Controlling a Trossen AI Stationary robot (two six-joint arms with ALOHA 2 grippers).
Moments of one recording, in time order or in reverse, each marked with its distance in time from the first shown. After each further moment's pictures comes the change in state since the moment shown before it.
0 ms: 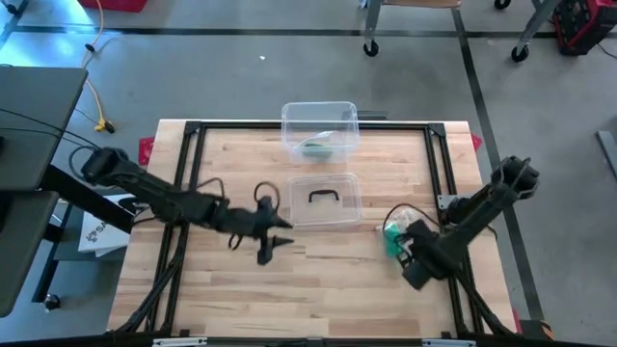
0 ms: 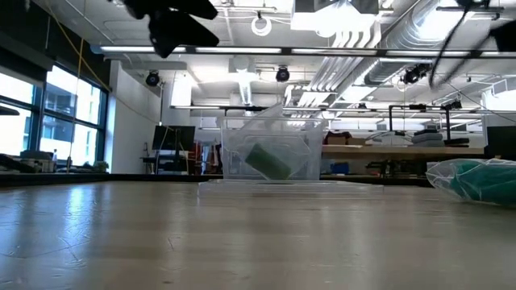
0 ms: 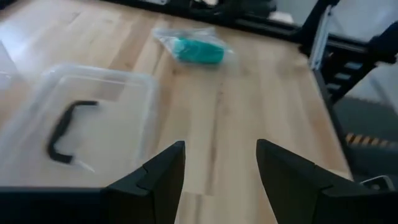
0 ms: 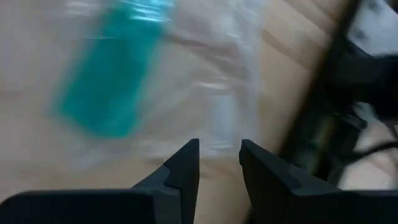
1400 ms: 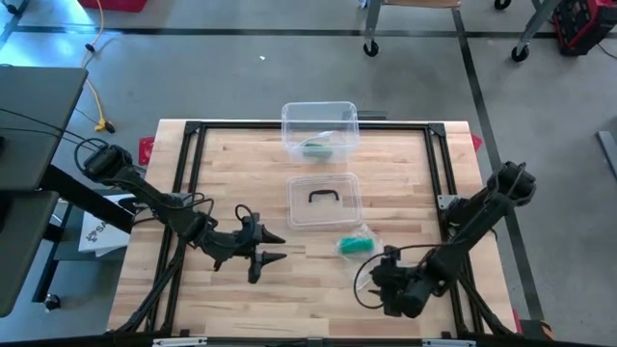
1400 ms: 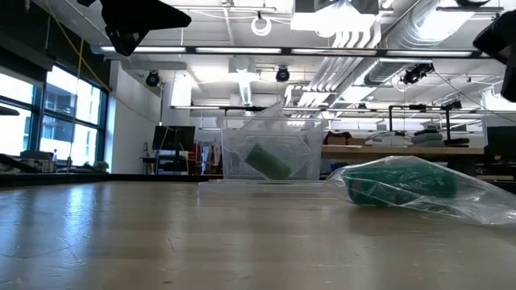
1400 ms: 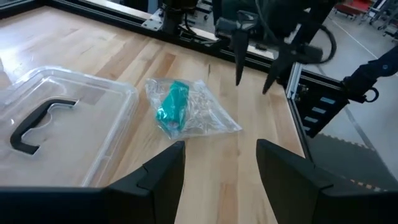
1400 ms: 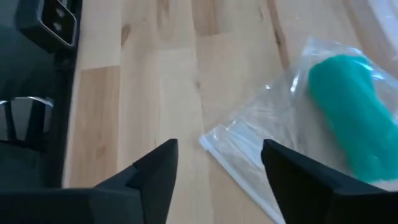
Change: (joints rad) left arm -0.247 -0.001 -0.154 0.284 -0.282 -0.147; right arm 0.038 0.054 -0.041 0.881 0.324 -1.037
